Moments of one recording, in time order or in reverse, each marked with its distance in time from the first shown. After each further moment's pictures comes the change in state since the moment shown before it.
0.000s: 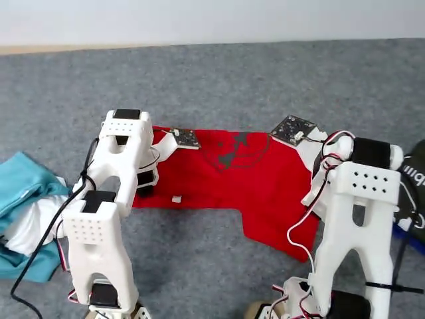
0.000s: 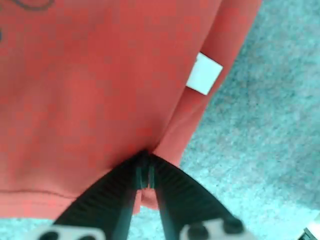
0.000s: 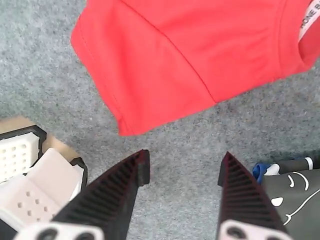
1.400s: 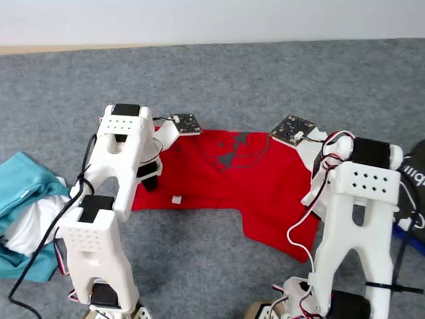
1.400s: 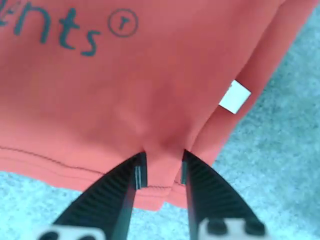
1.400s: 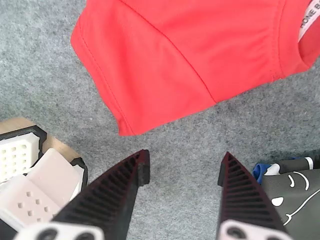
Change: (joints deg) left arm 1.0 -5.5 0.6 -5.2 6.2; right arm 0.0 0.0 0.0 0.0 -0.2
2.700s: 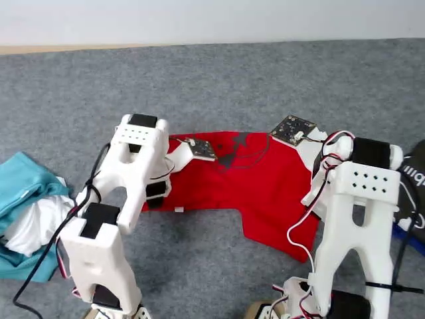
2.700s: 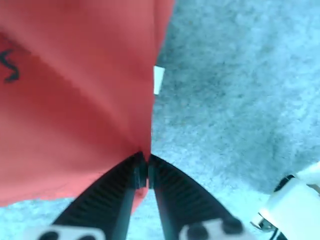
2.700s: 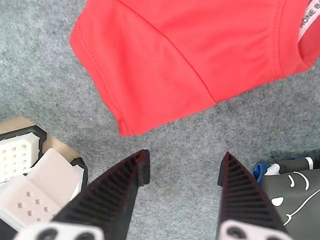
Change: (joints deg) left arm 5.5 -6.9 10.8 8.4 -0.4; right arm 0.0 0.0 0.0 0.0 0.0
